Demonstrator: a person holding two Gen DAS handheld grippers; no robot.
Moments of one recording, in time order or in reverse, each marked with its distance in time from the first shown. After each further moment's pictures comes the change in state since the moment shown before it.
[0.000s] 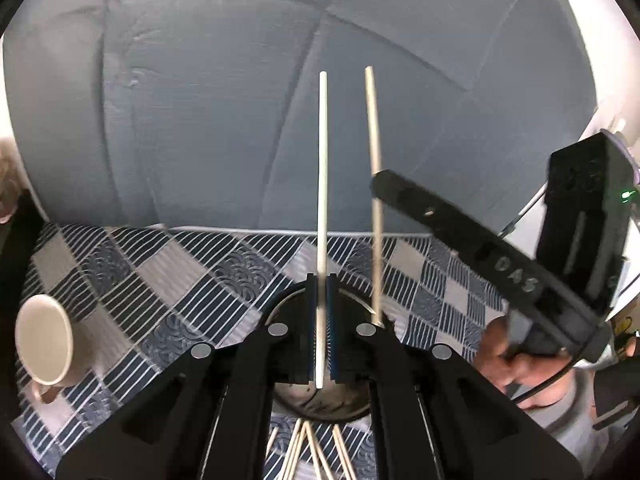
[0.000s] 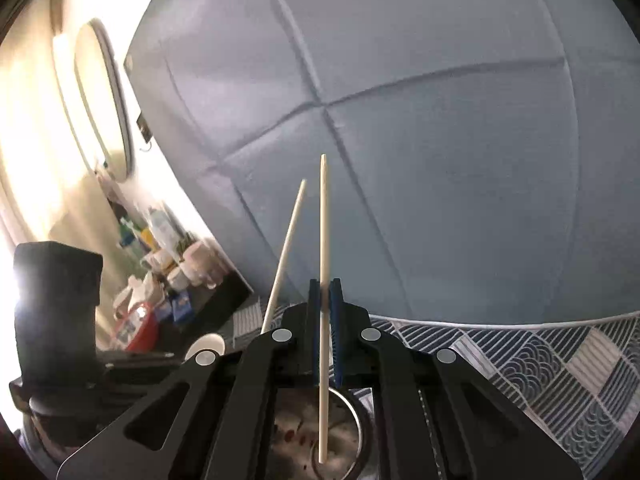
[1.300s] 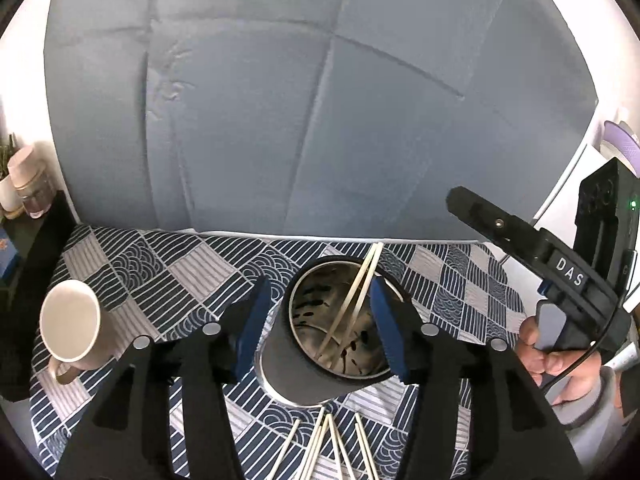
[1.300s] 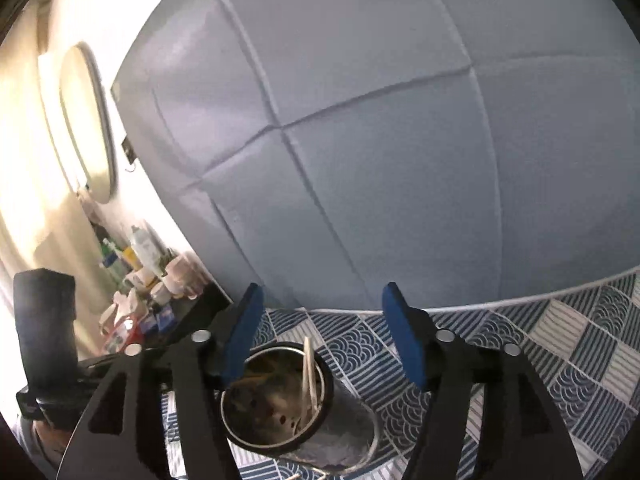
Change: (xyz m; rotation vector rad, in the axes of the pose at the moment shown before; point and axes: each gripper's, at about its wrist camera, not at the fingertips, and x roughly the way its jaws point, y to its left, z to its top) left arm -0.033 0.001 -0.033 0.033 -0.096 0.111; right arm -0.060 -0.014 -0.026 0.054 -0.074 -0.113
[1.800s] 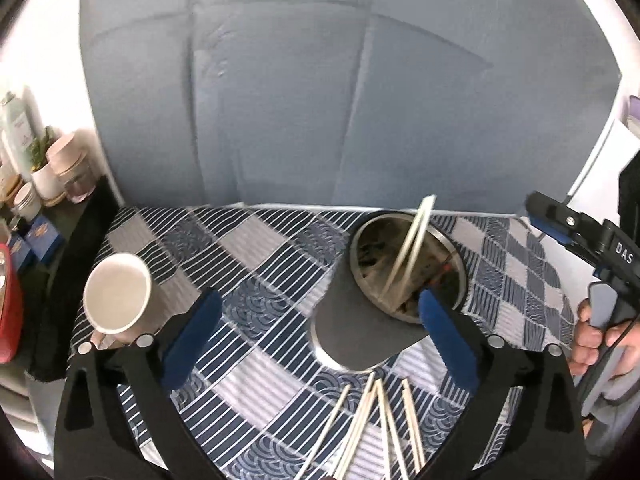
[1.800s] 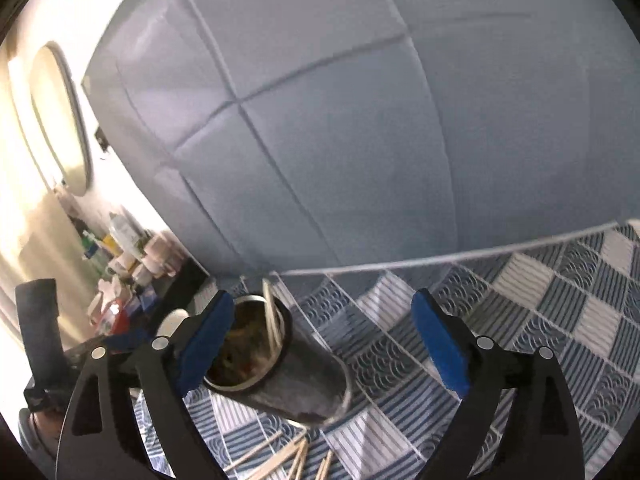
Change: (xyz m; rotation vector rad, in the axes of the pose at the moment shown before) left arm -0.014 0.018 -0.020 0.022 0.060 0.152; right arm -0.026 -0.023 -0.022 0.071 0.114 -0.103
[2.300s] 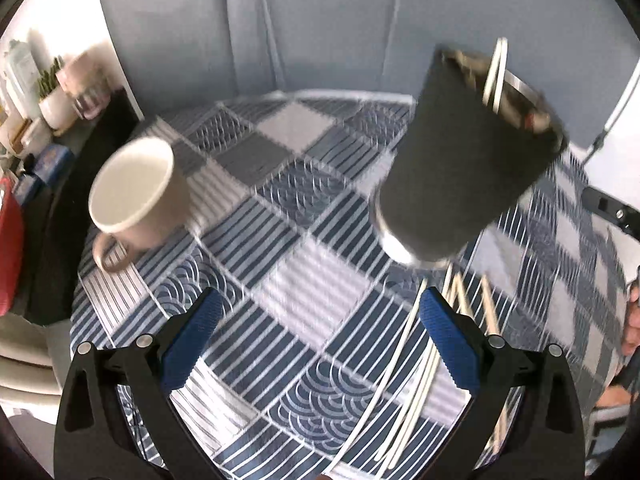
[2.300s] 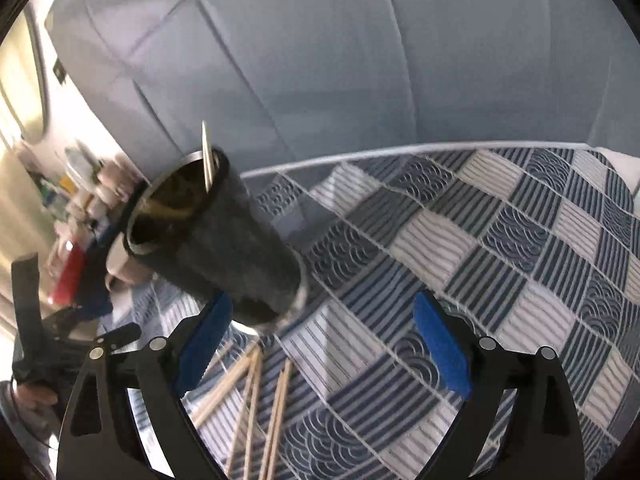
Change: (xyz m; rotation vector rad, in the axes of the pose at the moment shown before) left arm 0.045 0.032 -0.082 0.055 0.250 0.096; right arm 0.014 -0.013 -0.094 -0.007 0.223 -0.157
